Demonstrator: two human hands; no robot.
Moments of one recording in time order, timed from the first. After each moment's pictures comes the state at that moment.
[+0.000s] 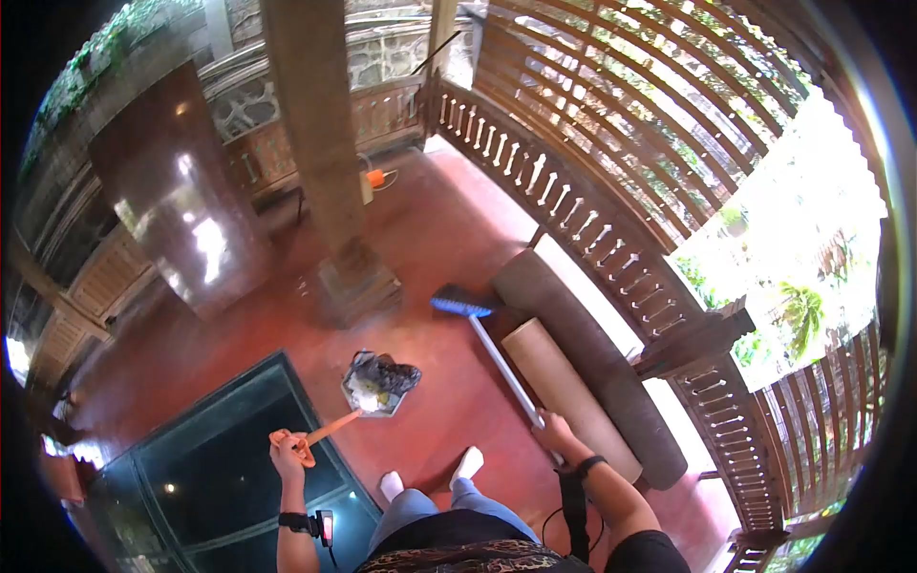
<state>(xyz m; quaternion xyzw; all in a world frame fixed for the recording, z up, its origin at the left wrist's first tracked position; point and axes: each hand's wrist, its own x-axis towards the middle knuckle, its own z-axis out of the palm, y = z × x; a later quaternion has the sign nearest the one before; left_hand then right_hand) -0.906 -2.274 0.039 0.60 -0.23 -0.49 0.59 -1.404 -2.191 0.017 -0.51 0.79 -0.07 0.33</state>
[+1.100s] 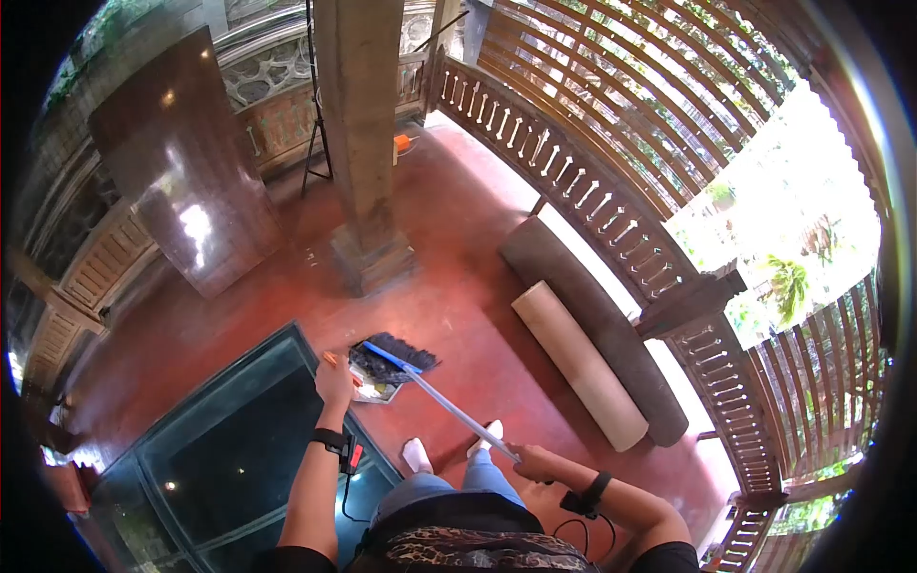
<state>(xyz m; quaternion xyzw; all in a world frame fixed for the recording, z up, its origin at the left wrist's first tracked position) -0.886 -2.337 0.036 0.77 -0.50 -0.32 0.25 -1.175 -2.117 0.128 -0.48 0.68 0.11 0.54</state>
